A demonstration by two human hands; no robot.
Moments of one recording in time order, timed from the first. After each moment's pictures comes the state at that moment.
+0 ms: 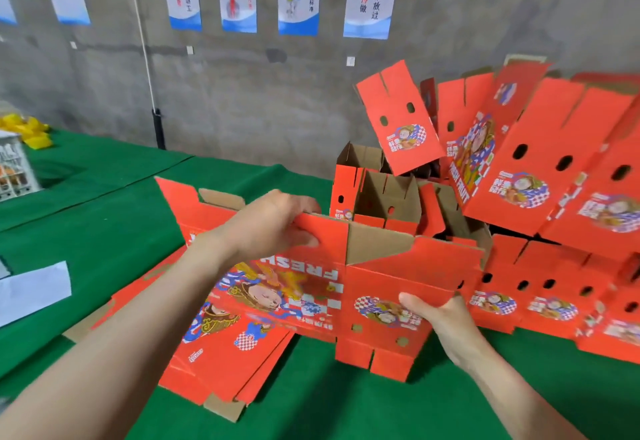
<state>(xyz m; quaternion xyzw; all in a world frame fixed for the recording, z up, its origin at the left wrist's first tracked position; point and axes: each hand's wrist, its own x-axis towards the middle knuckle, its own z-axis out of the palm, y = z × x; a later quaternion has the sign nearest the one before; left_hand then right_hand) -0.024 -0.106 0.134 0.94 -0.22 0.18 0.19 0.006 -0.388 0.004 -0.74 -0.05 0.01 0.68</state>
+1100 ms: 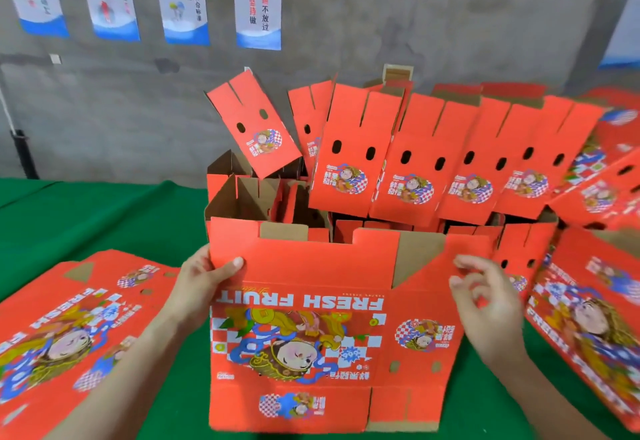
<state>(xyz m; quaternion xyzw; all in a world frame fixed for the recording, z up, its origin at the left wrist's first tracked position) 0.009 -0.283 0.033 0.62 -0.05 0.08 0.78 -0.064 -0.653 0.035 -0.79 -0.04 -0.44 0.42</state>
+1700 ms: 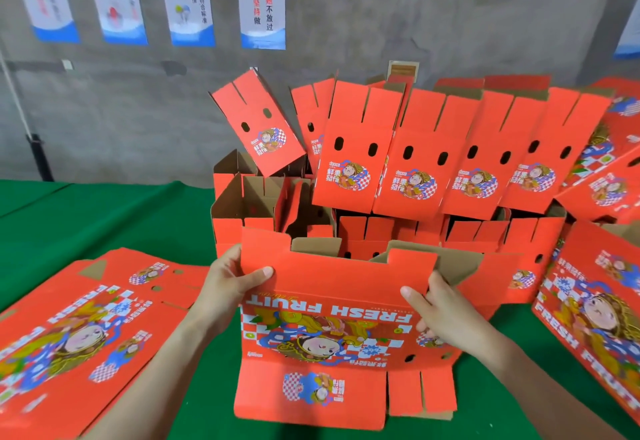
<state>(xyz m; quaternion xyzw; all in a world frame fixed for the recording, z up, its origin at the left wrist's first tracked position) -0.006 -0.312 0.031 0.64 -0.12 0.09 0.75 -0.054 -0.632 0.041 -0.95 0.00 -0.05 0.32</state>
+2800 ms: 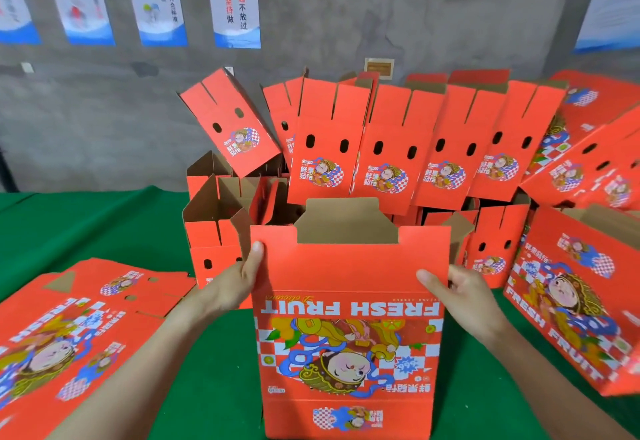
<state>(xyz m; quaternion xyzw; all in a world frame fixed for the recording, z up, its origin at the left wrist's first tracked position) -0.015 -0.351 0.066 0.88 -0.04 -0.07 0.47 -0.080 -0.678 0.045 -0.84 -0.03 -0.18 0.51</state>
